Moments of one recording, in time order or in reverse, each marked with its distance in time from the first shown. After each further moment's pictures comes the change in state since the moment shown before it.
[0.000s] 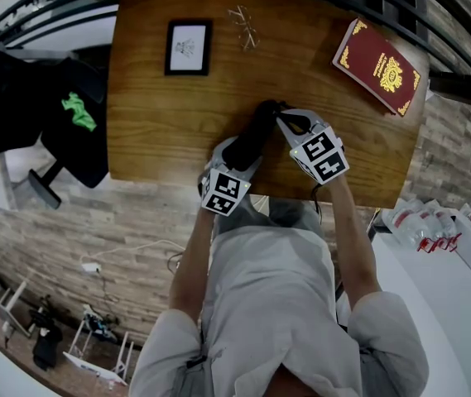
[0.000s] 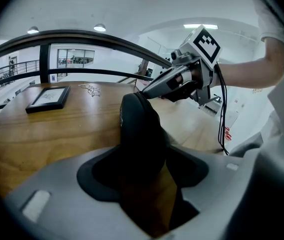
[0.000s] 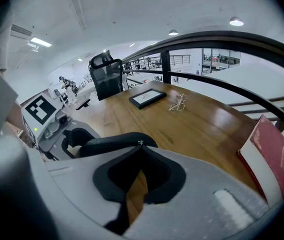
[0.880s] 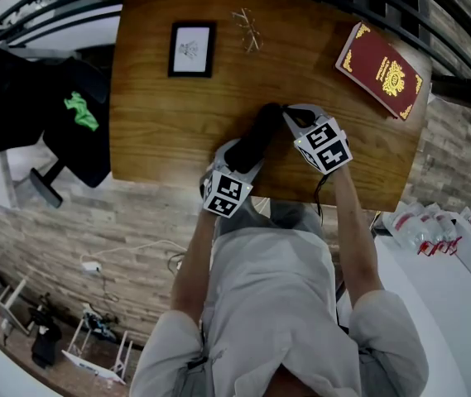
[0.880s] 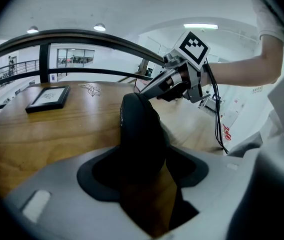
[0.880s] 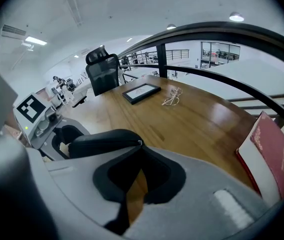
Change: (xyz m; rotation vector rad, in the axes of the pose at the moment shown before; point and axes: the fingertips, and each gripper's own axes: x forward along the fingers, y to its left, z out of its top) left arm 0.001 0.000 0.000 0.002 0.003 0.000; right arm 0.011 -0.025 -0.005 0.019 0.056 -0.012
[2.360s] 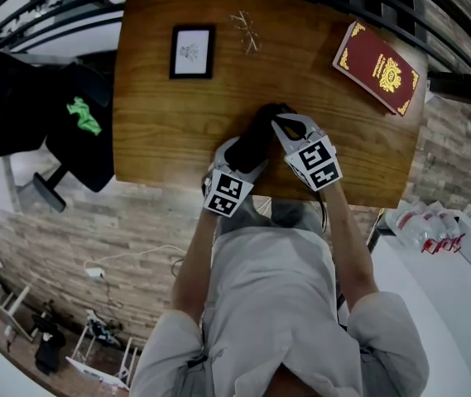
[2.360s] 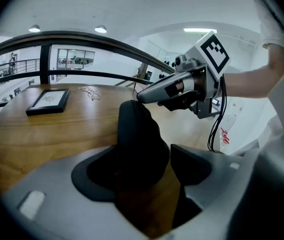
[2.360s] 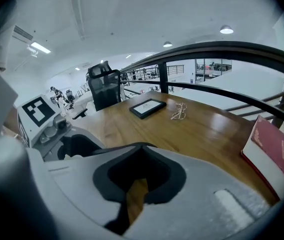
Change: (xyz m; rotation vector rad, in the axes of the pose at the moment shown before) left arm -0.006 -0.003 0.013 -0.022 -0.045 -0.031; right arm -0.010 0.041 0.019 0.019 -0.196 -0.028
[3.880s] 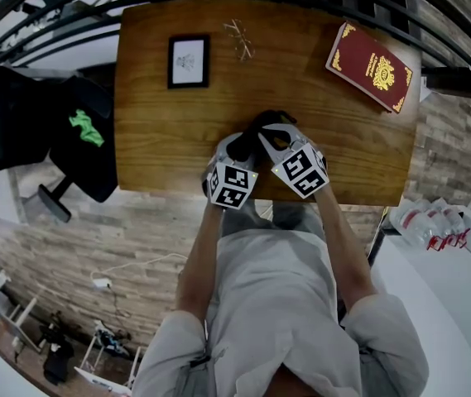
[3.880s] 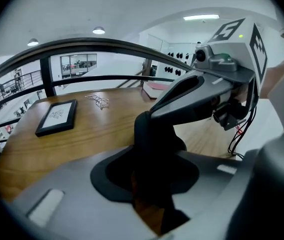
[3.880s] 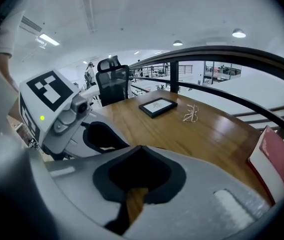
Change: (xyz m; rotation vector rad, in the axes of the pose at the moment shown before) left arm 0.006 0.032 0.028 0.073 0.071 0.143; right arm 0.009 0.033 0.003 -0.103 0.041 0.033
